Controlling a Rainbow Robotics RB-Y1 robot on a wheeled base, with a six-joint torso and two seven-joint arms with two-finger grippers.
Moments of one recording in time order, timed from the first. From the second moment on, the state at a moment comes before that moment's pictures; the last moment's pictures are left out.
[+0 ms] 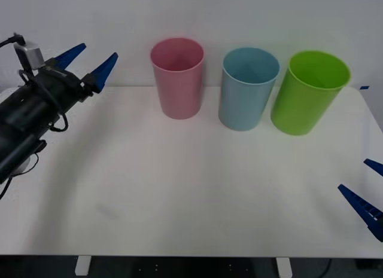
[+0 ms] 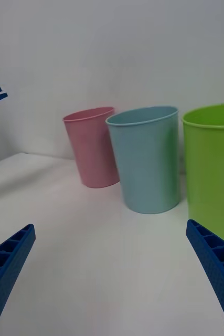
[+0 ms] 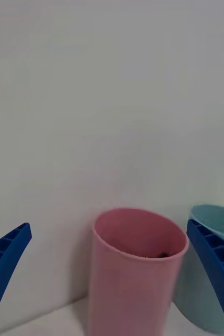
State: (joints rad) right arm 0.35 -0.40 -0.52 -1.66 0.96 -1.22 0.00; left arm -0.29 0.45 0.20 -1.49 -1.06 -0.69 0.13
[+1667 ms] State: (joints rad) right arm 0.35 -0.40 -0.52 -1.66 0.96 -1.22 0.00; left arm 0.34 0.54 0.54 -1.69 -0.97 -1.12 -0.03
